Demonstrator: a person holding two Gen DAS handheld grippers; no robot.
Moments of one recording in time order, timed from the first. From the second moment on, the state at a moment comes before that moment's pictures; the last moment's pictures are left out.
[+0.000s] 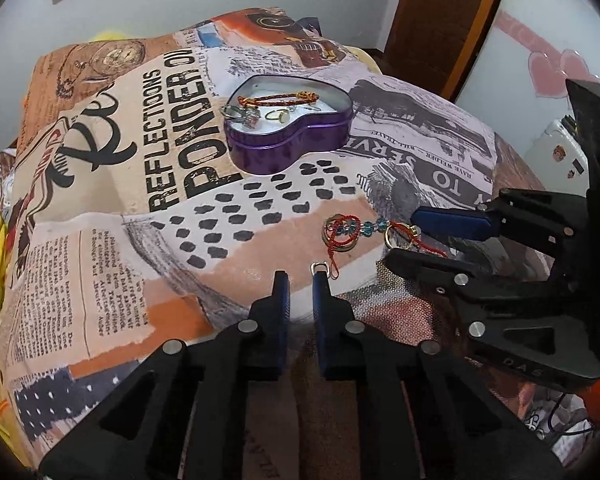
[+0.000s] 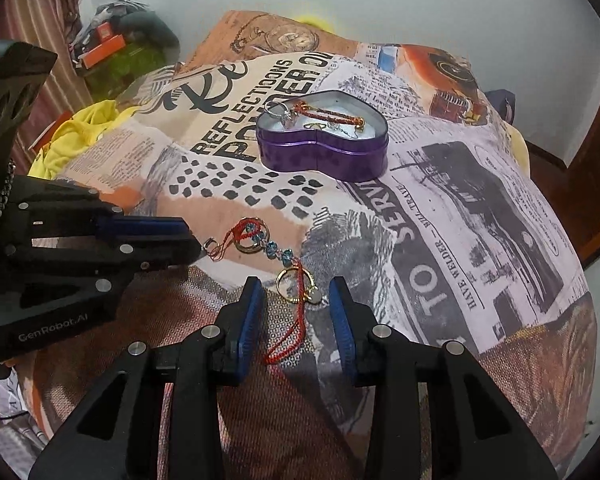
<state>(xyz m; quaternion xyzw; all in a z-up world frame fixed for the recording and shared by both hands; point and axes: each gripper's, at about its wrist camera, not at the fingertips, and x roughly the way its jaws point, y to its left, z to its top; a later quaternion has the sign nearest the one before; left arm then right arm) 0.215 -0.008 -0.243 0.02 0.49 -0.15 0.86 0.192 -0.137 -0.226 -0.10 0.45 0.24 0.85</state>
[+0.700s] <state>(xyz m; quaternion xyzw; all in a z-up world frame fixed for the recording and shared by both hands) 0.227 -0.016 -0.248 0.02 0.49 -0.15 0.86 0.197 -0.151 -0.225 -0.07 0.44 0.21 0.87</state>
